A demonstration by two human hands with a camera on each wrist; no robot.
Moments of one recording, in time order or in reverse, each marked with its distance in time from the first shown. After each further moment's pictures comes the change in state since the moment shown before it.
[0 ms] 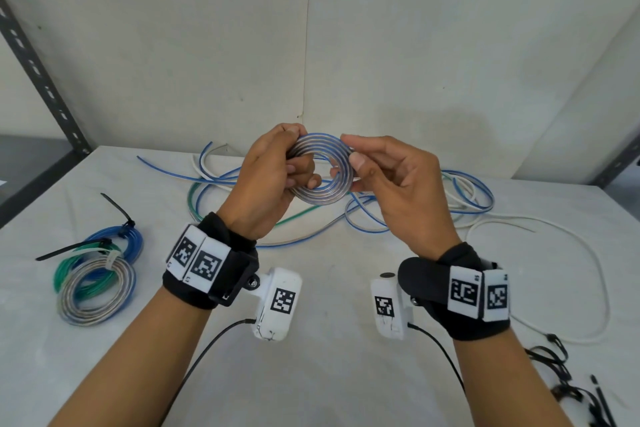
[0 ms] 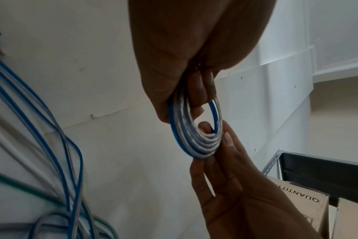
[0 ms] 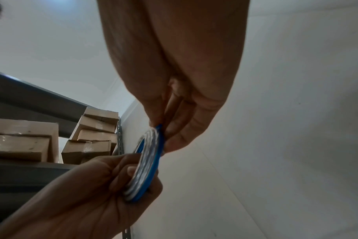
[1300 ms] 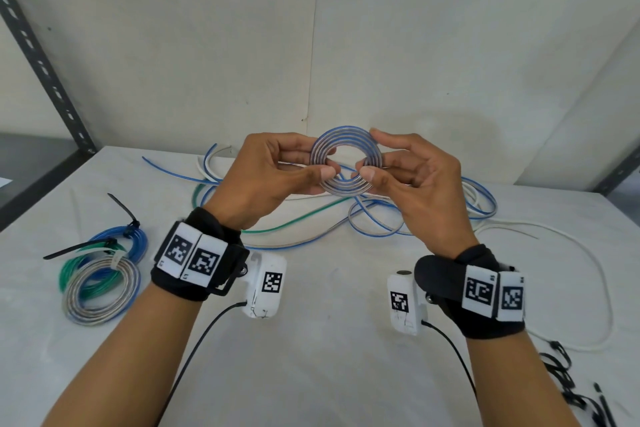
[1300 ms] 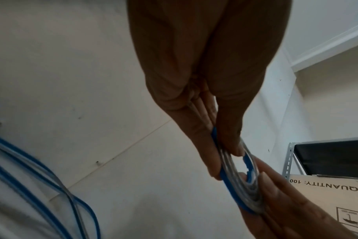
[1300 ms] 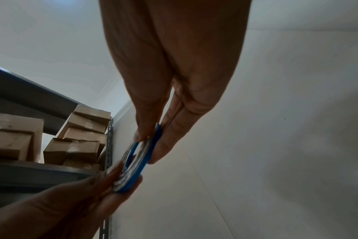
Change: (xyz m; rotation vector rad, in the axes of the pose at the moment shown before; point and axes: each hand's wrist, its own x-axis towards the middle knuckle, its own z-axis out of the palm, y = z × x) left_hand -0.005 0.009 -0.020 0.433 -0.106 0.114; right_hand 0.001 -0.003 -0.016 -0.006 0.044 0.084
